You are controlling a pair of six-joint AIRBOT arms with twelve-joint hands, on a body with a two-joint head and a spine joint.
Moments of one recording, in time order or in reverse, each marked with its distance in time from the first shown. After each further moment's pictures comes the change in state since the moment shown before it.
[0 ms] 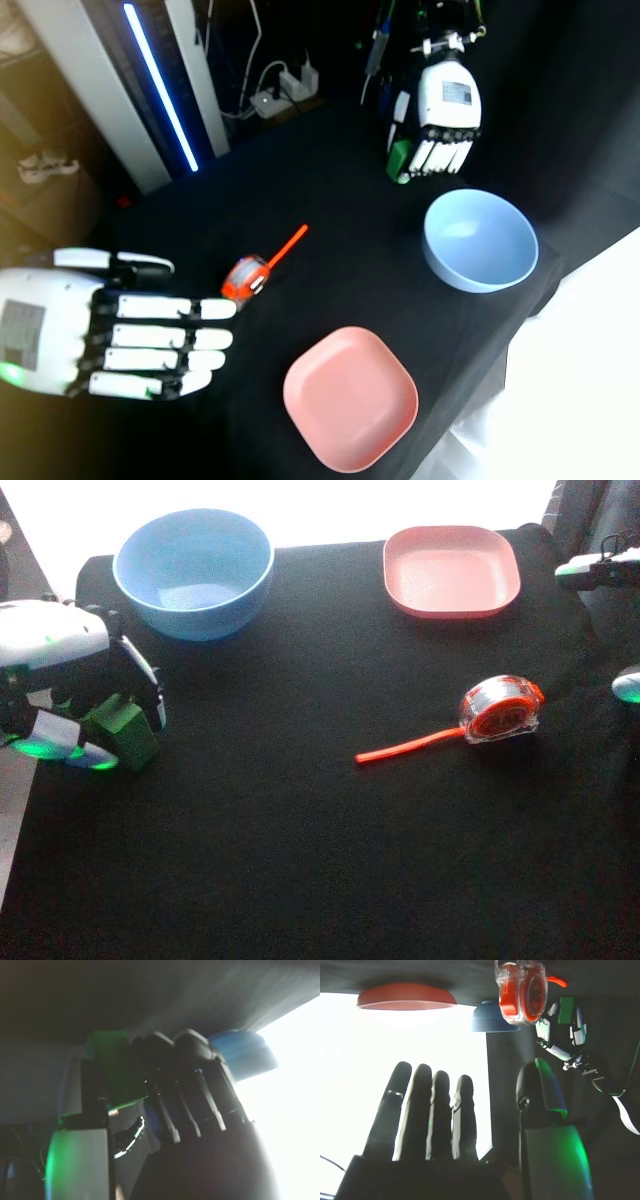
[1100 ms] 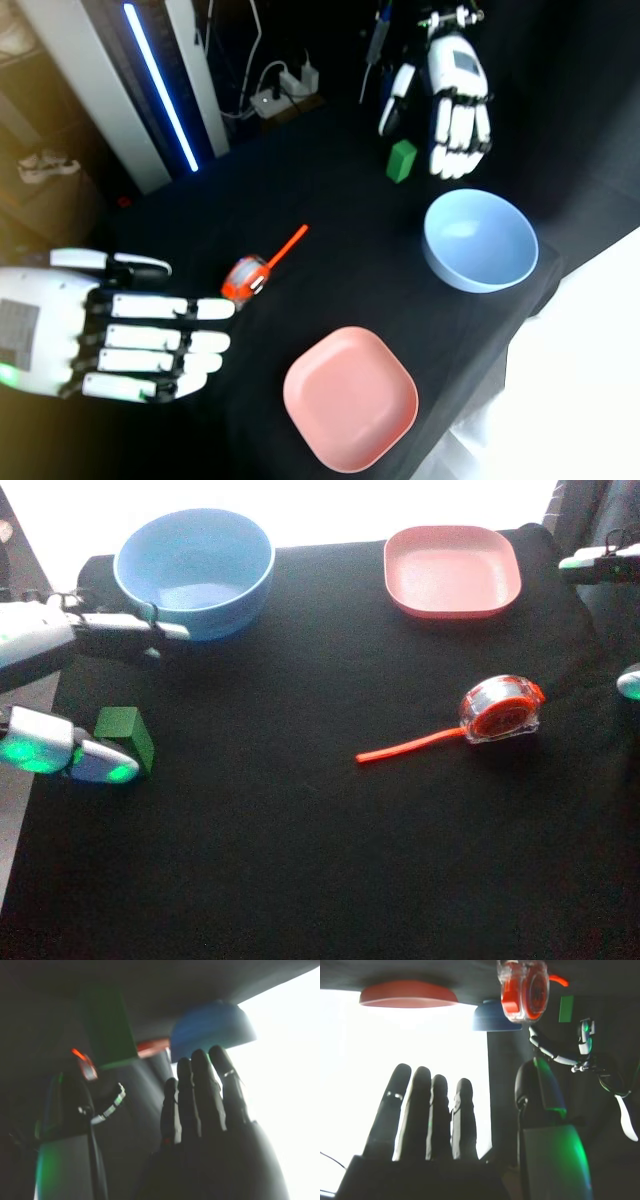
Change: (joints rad) left arm 0.129 0.030 -0.013 -0.166 -0.190 0.006; right arm 0.000 0.008 -0.002 0.001 0.001 -0.008
